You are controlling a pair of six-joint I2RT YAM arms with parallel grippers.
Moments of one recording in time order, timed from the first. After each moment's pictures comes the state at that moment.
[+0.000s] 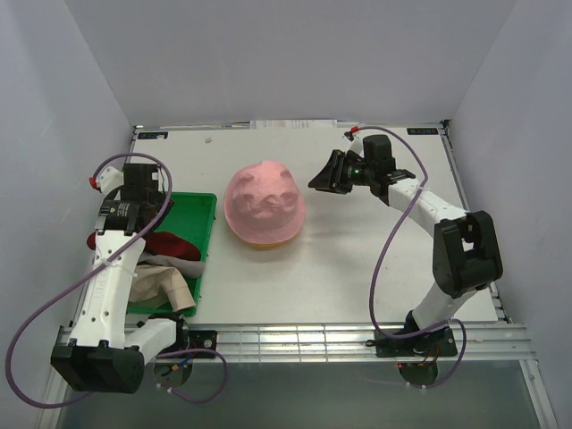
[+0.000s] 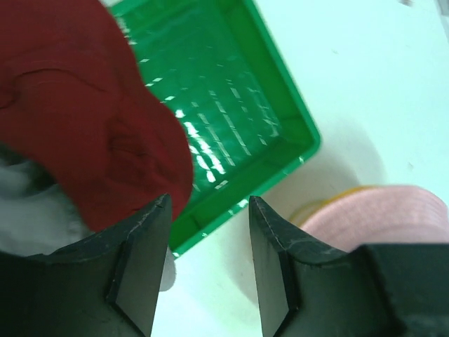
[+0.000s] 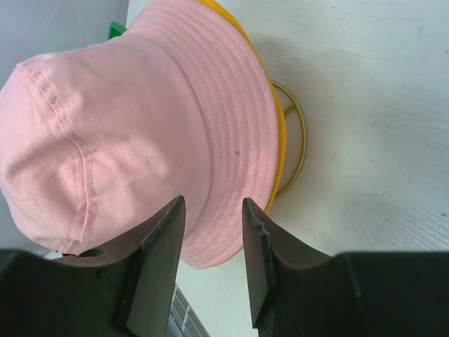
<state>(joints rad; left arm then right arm) -0.05 1.06 1.20 -0.98 -0.40 -0.90 0.34 1.67 1.17 -0.06 -0.67 0.61</state>
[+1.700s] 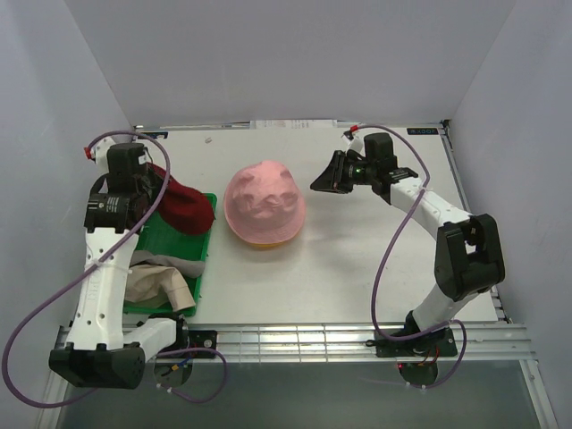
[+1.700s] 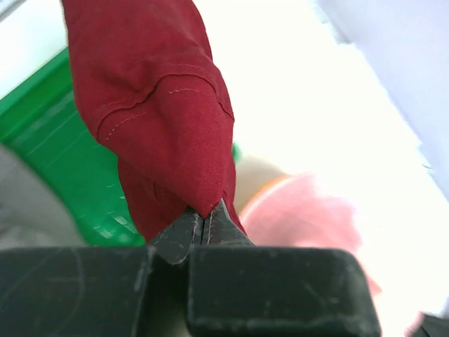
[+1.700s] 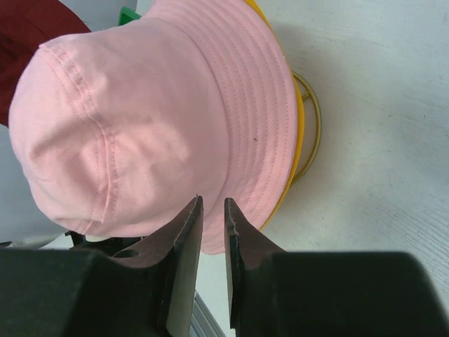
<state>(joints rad) -0.04 1.09 1.33 -0.90 -0.33 -0.77 0.34 1.65 1.18 -0.12 -0.71 0.59</state>
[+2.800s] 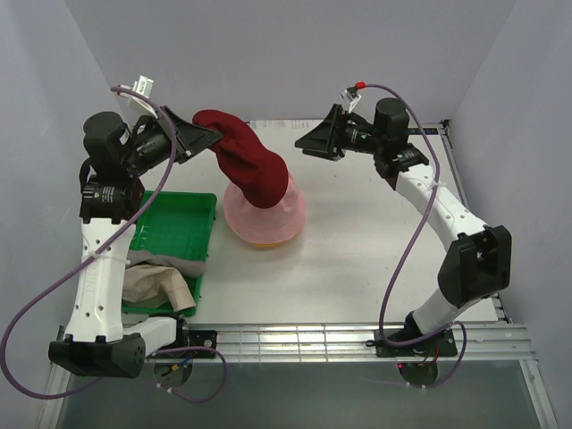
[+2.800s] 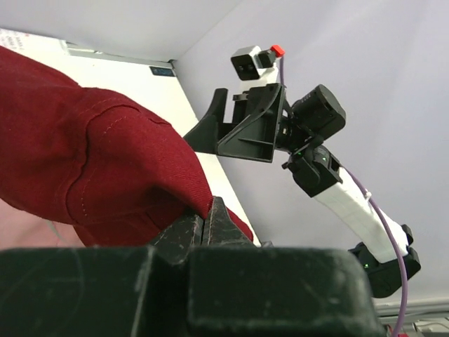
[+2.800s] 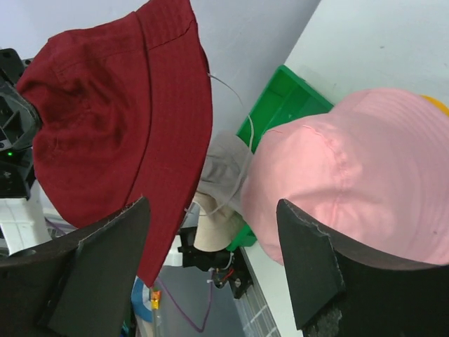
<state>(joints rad) -0.04 1.15 1.48 -0.37 0.73 -0.77 0.37 1.60 1.42 0.05 -0.88 0.88</state>
